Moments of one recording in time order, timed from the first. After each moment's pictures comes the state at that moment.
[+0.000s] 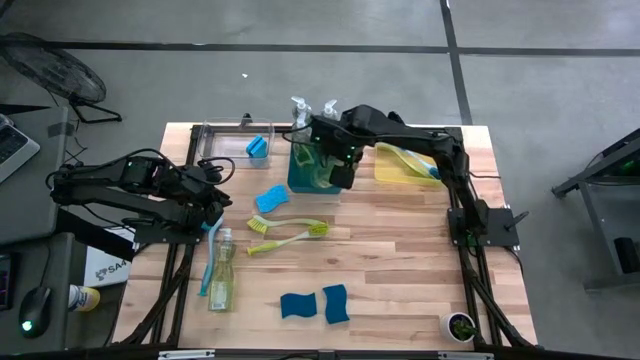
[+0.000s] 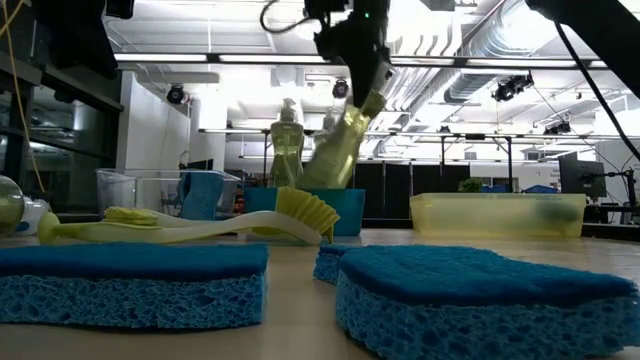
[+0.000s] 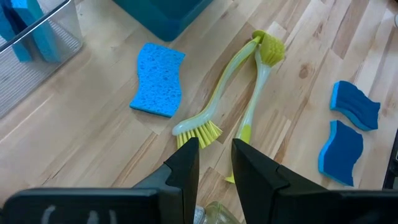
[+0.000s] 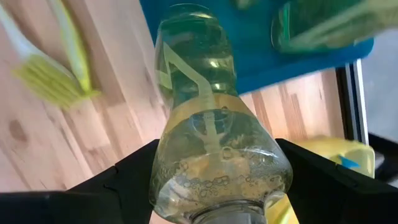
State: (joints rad) left arm -0.07 0.65 0.90 -1.12 -0.18 -0.69; right arm -0.27 2.11 2.28 -1.56 0.11 0.04
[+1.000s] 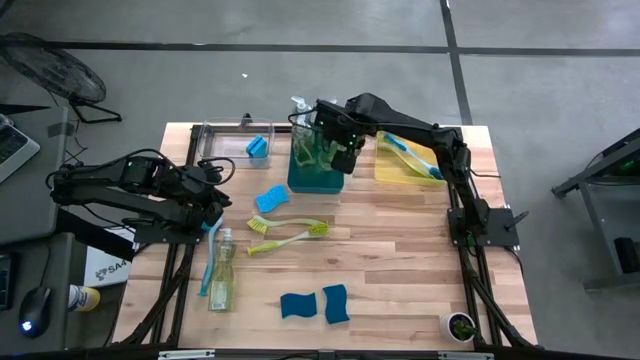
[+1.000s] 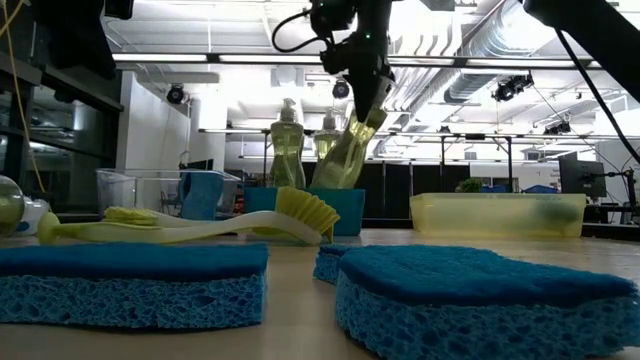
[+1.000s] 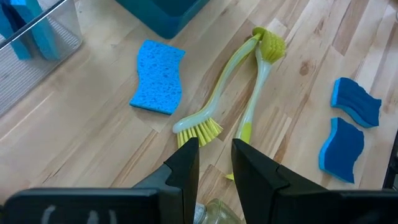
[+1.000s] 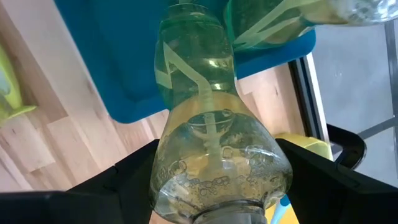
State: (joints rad) left arm -0.07 0.65 0.90 -1.13 -0.17 -0.69; right arm -0.37 2.12 2.26 -1.52 0.19 -0.01
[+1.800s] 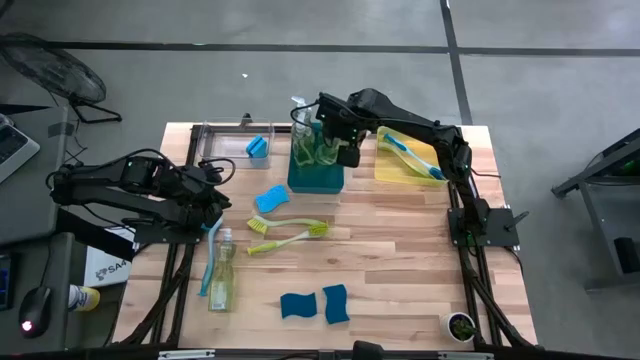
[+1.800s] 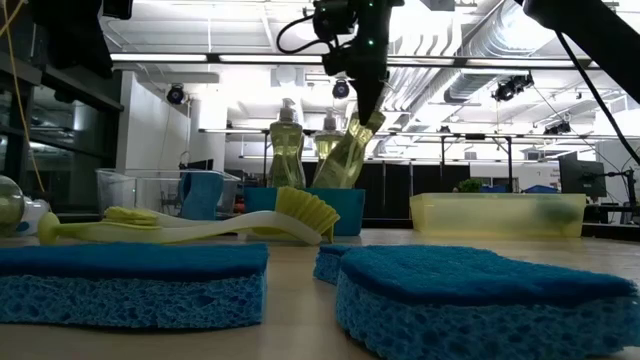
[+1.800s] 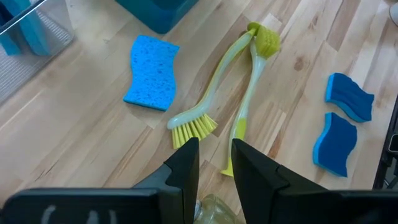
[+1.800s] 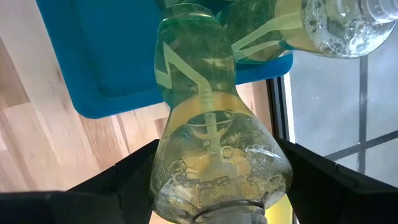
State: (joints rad) left arm -0.07 0.65 0.90 -1.13 -0.14 -0.69; right arm -0.41 2.12 2.26 -1.48 0.23 -0.21
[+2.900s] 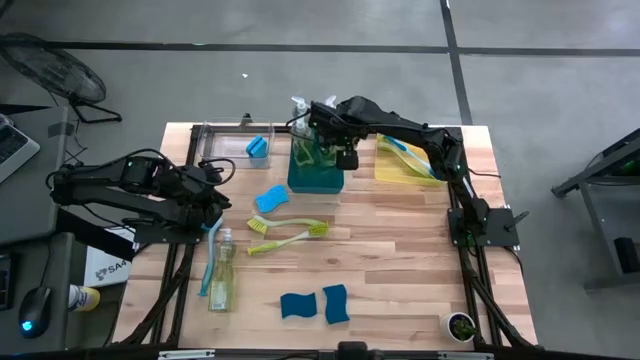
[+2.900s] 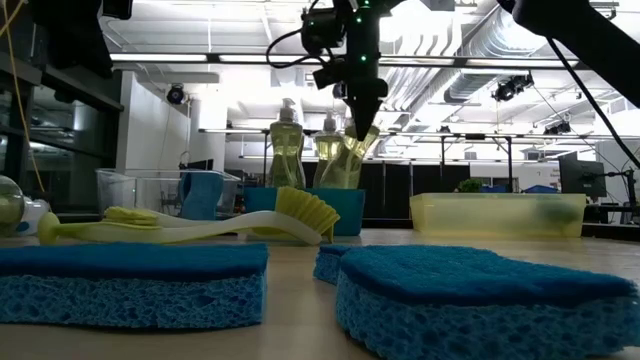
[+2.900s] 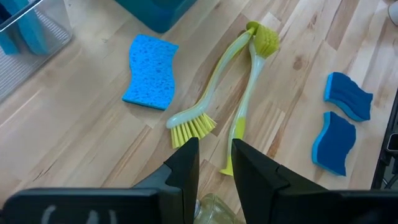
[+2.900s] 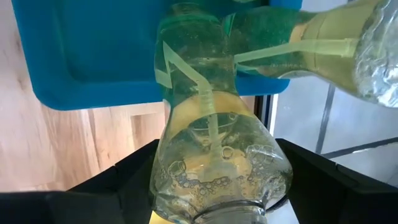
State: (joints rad) left arm -0.07 0.65 0.90 -1.13 -0.14 -0.69; right arm -0.38 2.18 2.26 -1.46 0.33 -0.39
